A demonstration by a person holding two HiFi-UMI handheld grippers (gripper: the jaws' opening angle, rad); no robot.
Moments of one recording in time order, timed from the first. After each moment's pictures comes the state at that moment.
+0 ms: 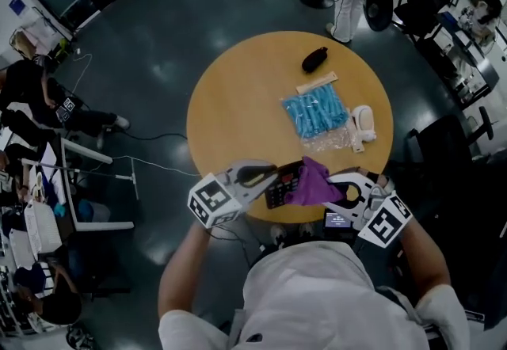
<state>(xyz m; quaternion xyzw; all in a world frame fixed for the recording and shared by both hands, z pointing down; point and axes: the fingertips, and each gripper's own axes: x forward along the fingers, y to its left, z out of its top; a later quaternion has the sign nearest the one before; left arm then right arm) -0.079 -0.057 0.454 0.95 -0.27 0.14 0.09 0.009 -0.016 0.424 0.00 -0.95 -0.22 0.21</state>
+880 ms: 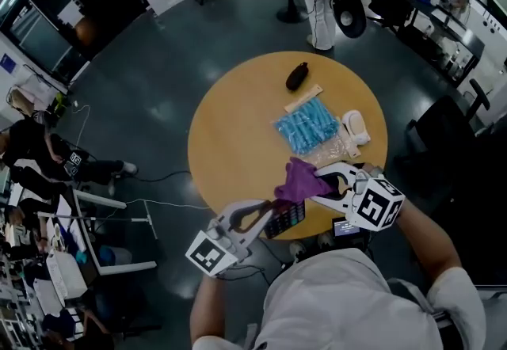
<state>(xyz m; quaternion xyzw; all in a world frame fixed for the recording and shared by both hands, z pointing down) -0.065 -0.016 0.376 0.95 -0.30 0.05 0.01 0.004 -0.054 0.407 0.03 -0.96 -0.15 0.23</state>
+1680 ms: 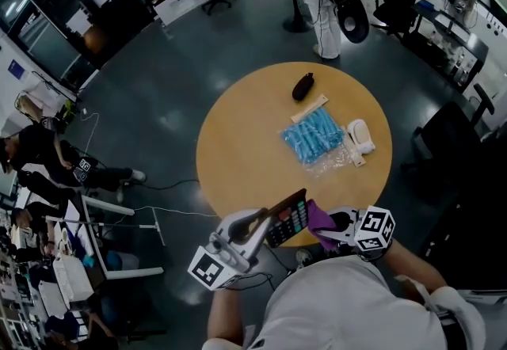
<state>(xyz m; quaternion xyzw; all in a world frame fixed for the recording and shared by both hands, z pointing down) -0.073 -0.007 0.326 0.94 -0.35 -0.05 -0.03 0.020 0.007 0.503 0.03 -0.97 0.22 0.12</state>
